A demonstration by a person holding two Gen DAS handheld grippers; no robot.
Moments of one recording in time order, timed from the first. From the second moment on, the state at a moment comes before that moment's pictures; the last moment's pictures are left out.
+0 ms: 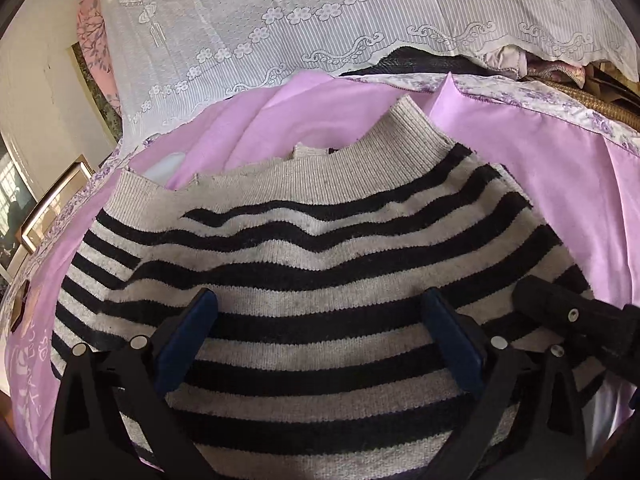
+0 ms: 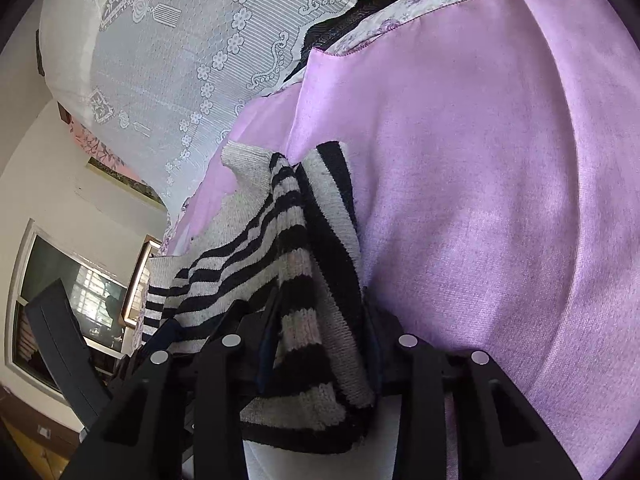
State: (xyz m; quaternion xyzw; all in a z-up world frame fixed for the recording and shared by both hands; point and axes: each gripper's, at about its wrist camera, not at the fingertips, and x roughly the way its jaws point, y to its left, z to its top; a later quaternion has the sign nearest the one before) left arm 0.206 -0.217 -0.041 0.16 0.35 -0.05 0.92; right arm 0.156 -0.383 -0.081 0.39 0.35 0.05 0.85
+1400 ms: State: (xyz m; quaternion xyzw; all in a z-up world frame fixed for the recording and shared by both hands) left arm 0.255 -0.103 -0.002 0.03 0.40 -0.15 0.91; right arm 0.141 -0.226 0.045 0.17 0.28 -0.02 0.94
